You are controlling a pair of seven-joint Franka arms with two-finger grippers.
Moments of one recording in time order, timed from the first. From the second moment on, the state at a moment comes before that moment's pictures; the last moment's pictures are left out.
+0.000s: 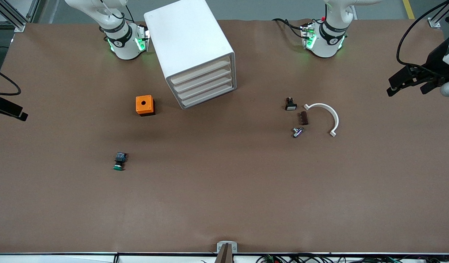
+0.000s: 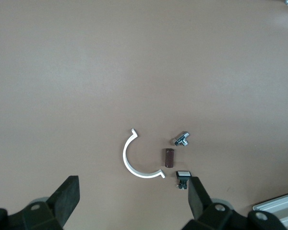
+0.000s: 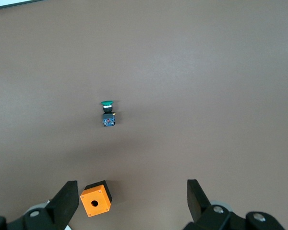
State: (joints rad) left arm -0.02 -0.02 -0.07 -1.53 -0.03 1.55 -0.16; right arm 0.01 0.18 -0.13 -1.32 0.02 1.49 0.07
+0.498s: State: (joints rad) left arm -0.03 -0.02 -0.05 -1.53 -0.03 1.55 -0.15; right arm 0.01 0.18 -0.13 -1.32 0.02 1.49 0.07
